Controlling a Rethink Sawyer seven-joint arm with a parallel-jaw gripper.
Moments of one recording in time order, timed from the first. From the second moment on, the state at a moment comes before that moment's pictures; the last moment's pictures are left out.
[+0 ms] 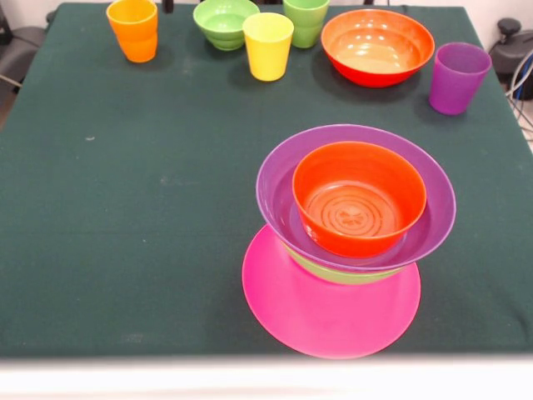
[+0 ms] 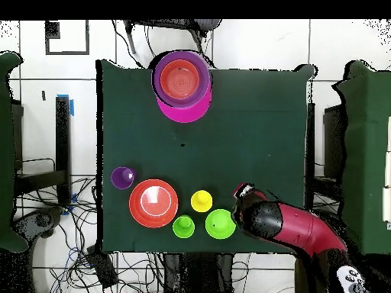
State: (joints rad) arm -0.61 -0.78 0.01 1.98 -0.28 0.30 2.11
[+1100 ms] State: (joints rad) arm -0.68 -0.60 0.01 1.98 -0.40 0.19 2.11
